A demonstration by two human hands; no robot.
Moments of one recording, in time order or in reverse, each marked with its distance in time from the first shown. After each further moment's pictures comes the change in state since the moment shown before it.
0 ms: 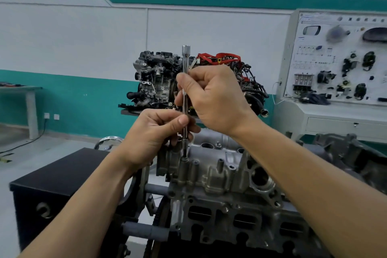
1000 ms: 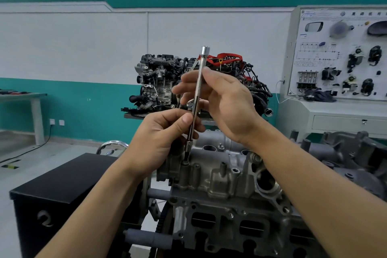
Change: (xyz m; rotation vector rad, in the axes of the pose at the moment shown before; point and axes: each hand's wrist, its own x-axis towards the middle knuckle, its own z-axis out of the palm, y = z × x) left_hand -0.001 0.008 0.019 0.109 0.103 -0.032; right_hand -0.006 0.030 -0.007 0.629 -0.085 0.209
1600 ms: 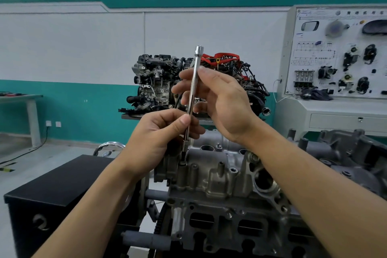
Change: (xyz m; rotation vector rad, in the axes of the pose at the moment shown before) left_hand 0.001 -0.001 0.001 -0.051 -0.012 0.010; right_hand 0.001 0.001 0.000 -0.015 0.019 -0.017
